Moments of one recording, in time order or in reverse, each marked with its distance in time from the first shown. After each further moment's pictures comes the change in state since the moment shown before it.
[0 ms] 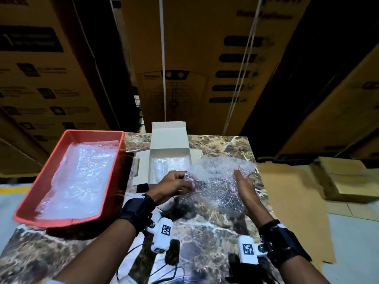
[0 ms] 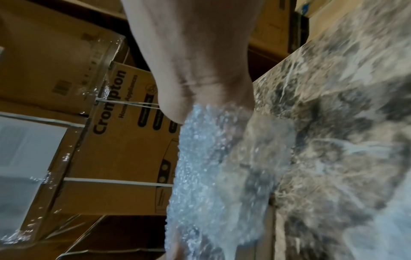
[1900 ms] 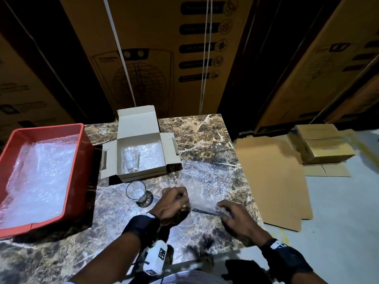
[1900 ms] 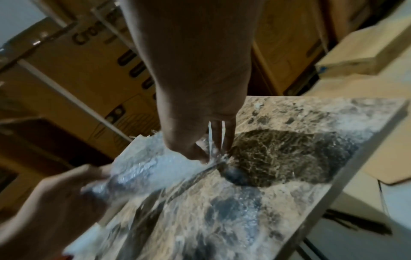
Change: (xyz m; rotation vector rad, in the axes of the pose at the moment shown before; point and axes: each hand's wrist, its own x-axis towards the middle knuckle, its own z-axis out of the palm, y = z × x) left_hand 0.015 -0.101 0.083 0.651 -0.069 0.184; right_hand -0.048 0.141 -0.110 -0.834 -0.339 -0.344
